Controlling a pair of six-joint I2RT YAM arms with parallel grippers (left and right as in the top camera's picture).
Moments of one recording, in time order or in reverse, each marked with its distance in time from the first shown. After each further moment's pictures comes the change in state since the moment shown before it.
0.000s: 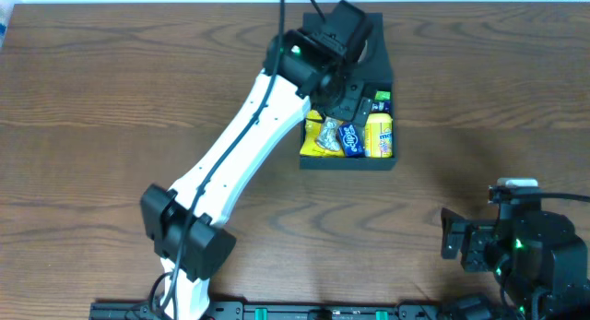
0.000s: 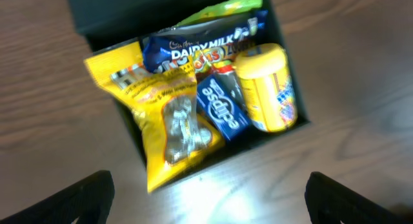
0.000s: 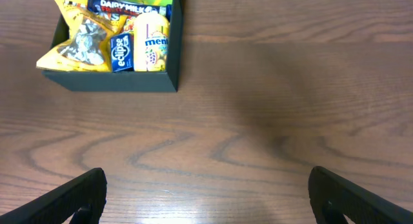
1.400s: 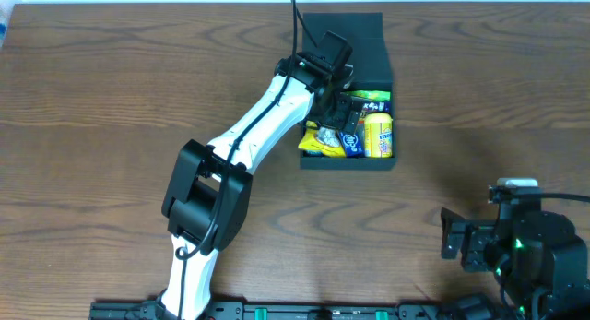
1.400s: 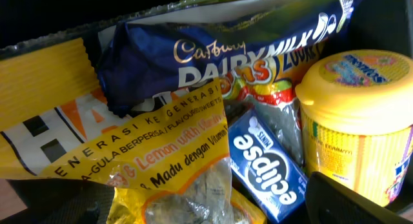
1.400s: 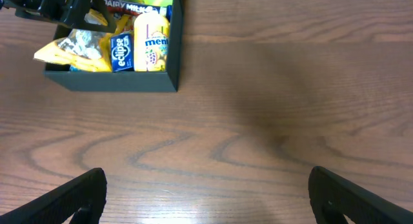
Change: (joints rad) left arm 0.081 0.135 -0.269 0.351 0.132 0.045; right arm 0.000 0.000 0.000 0.000 0.000 0.000
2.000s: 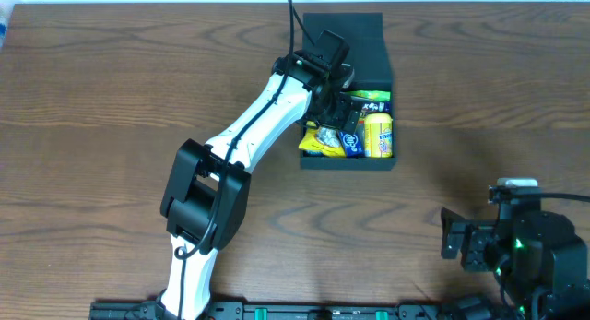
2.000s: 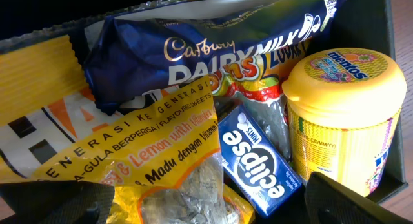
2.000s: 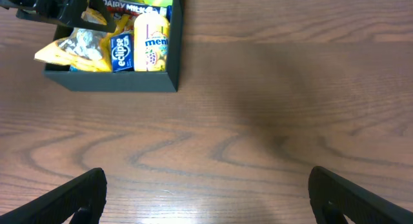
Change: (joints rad) left arm 0.010 -0.002 0.000 -0.008 0.056 0.000; right arm 0.000 0.000 0.000 0.000 0.000 0.000
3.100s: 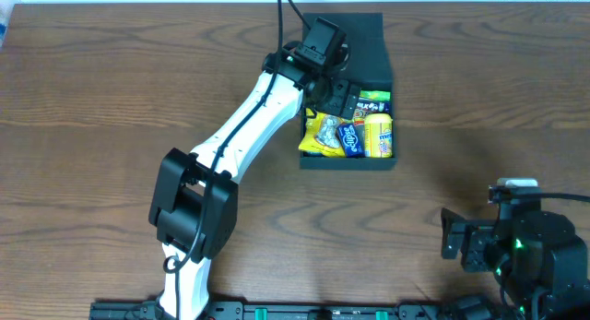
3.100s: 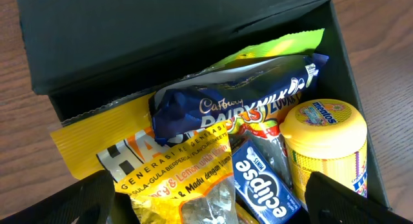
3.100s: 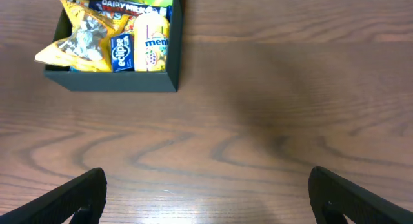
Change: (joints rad) left arm 0.015 -0.066 0.000 0.078 -0.090 0.005; right arm 0.000 0.000 0.000 0.000 0.000 0.000
